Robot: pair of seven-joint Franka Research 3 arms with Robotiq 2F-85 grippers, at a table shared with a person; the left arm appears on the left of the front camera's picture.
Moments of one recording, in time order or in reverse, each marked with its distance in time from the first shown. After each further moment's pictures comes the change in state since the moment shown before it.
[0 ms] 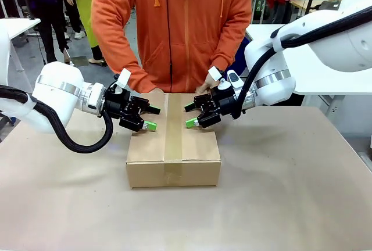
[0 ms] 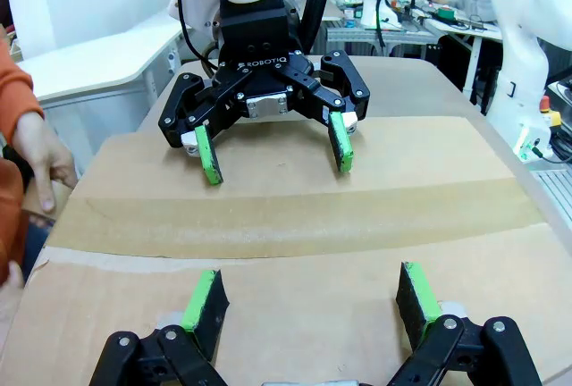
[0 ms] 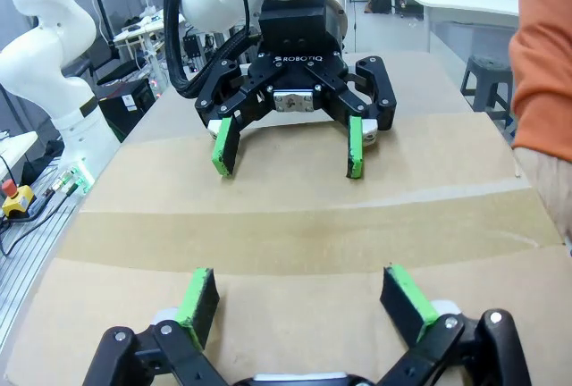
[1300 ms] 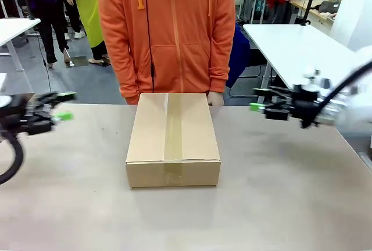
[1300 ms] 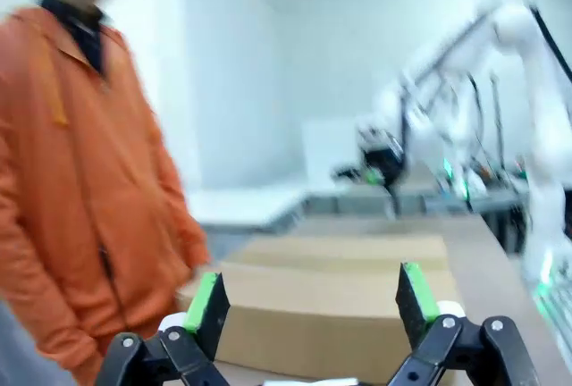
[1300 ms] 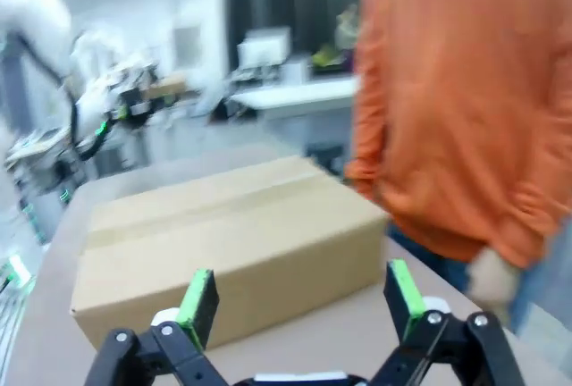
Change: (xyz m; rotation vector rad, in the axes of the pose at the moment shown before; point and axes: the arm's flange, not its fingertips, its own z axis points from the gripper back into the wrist) left arm -0.056 -0.143 0.232 0.396 -0.564 -0.063; right arm -0.067 0.118 0.211 -0.552 -0.365 -0.046
